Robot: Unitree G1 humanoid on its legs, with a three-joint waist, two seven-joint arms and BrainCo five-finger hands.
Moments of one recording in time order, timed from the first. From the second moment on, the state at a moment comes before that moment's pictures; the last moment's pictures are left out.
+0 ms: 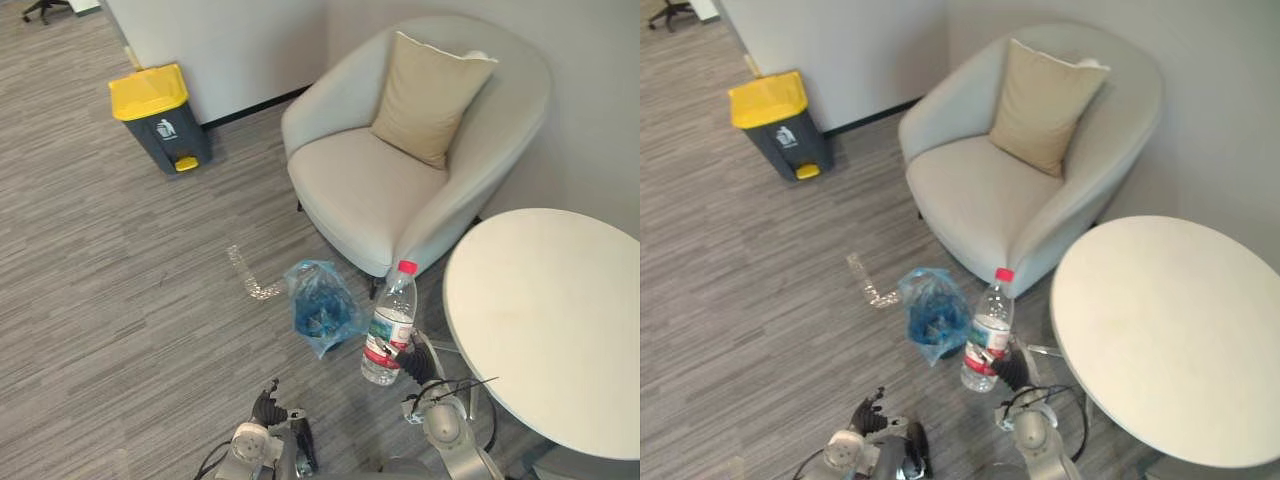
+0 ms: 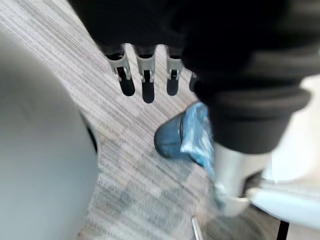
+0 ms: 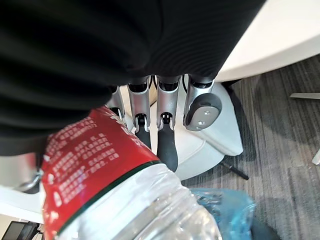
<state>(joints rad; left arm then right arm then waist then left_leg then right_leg) 0.03 0.11 -0.25 0.90 0.14 -0.12 0.18 0.14 -0.10 0.21 0.22 -0.43 -0.15 -0.25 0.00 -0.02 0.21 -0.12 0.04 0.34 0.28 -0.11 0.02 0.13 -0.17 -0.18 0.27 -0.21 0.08</state>
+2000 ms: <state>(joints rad) 0.00 0.09 0.01 -0.01 0.02 -0.13 0.22 -0.48 -0.27 0.12 0.04 -0.39 -0.10 -0.37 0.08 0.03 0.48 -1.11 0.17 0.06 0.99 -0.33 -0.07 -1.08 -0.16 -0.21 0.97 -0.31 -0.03</state>
